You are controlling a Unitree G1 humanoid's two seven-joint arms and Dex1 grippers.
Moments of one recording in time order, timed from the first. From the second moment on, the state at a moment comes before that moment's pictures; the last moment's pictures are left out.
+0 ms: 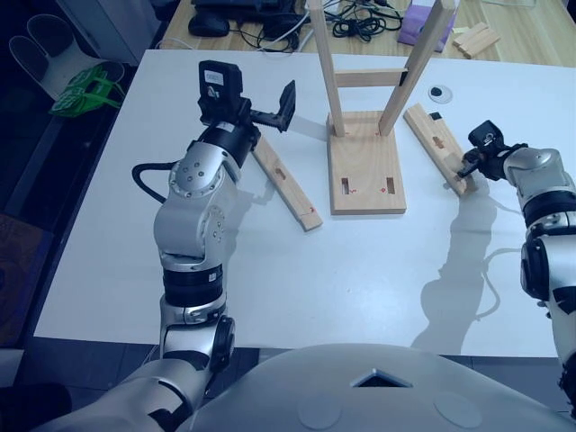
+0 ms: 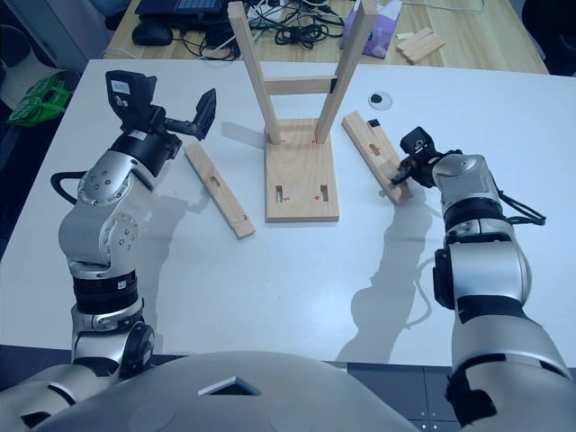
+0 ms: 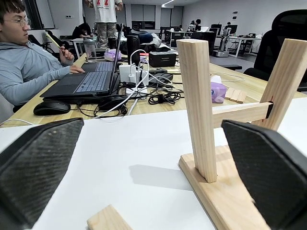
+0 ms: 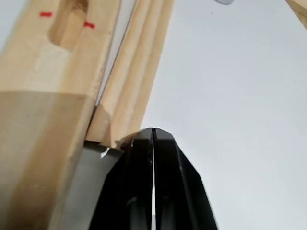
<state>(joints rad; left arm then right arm) -0.29 0.19 0.03 -0.33 -0.21 0.62 -0.13 -0.74 -0.54 0.13 1.17 -0.26 0.06 0.64</state>
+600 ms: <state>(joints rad) -0.29 0.18 0.05 -0.27 -0.19 0.56 -0.12 -0.25 -0.49 0.14 0.19 -0.16 0.42 0.66</state>
